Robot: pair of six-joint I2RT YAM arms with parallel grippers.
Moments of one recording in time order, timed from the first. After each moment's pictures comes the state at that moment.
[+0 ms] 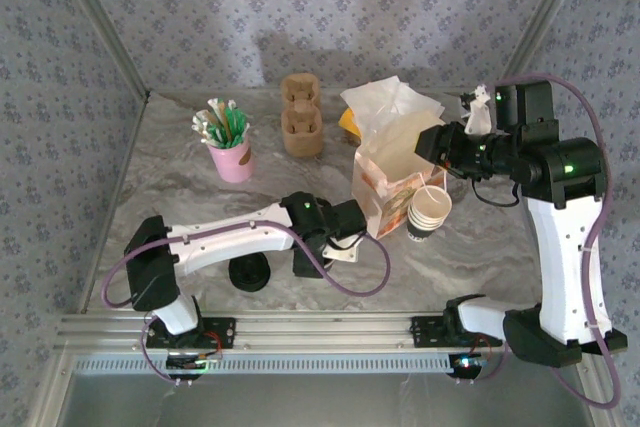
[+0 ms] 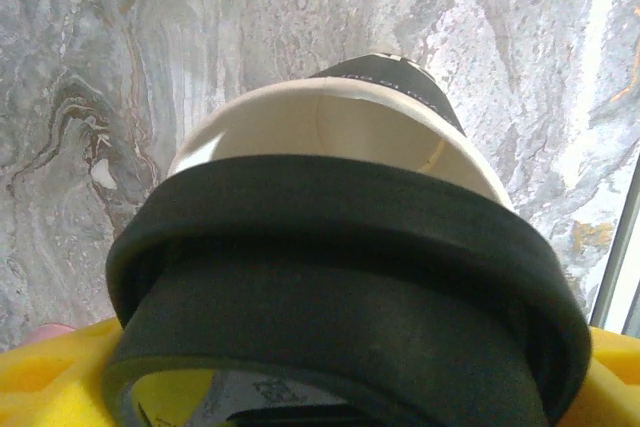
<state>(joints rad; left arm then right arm) -1.22 1.66 1.42 -1.22 -0.26 0.46 0.21 1.23 1.91 -1.44 -0.47 0.57</state>
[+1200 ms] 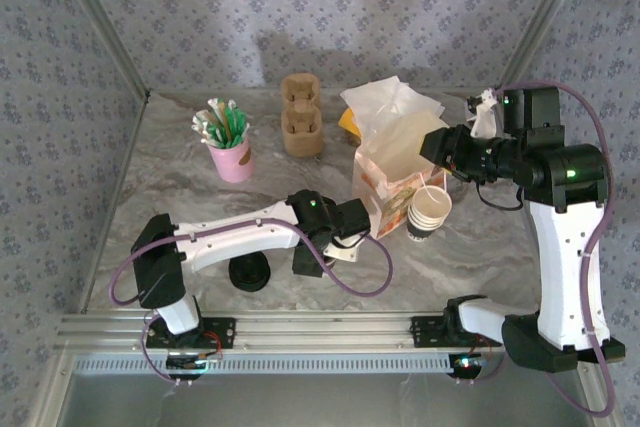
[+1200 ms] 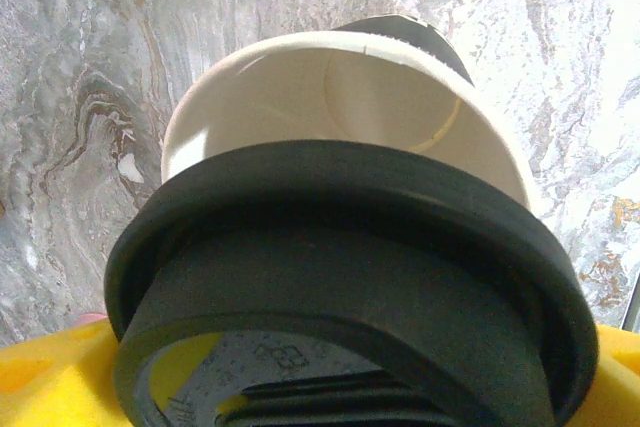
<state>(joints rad) -1.22 1.69 1.46 -1.25 -0.30 0.52 0.15 1.19 1.86 -1.43 -0.52 0.56</state>
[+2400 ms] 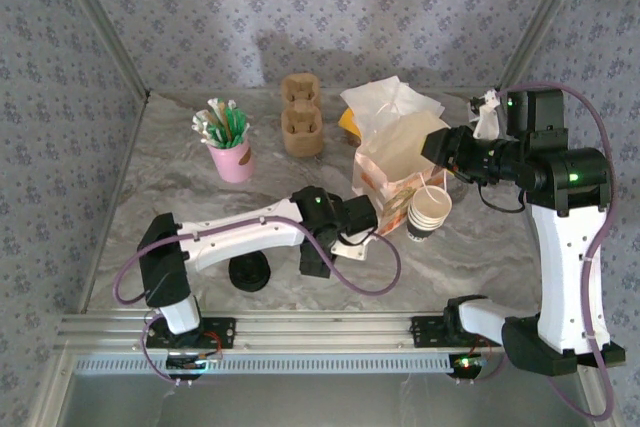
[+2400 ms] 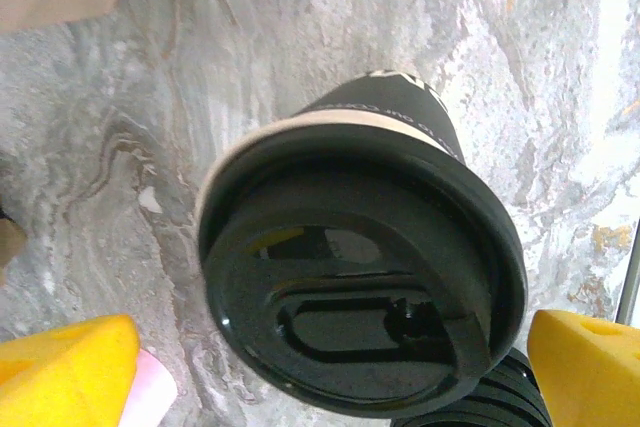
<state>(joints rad) -1.23 1.72 1.56 -1.27 -0.27 0.52 0.14 1.18 1.85 -1.42 -0.52 0.55</state>
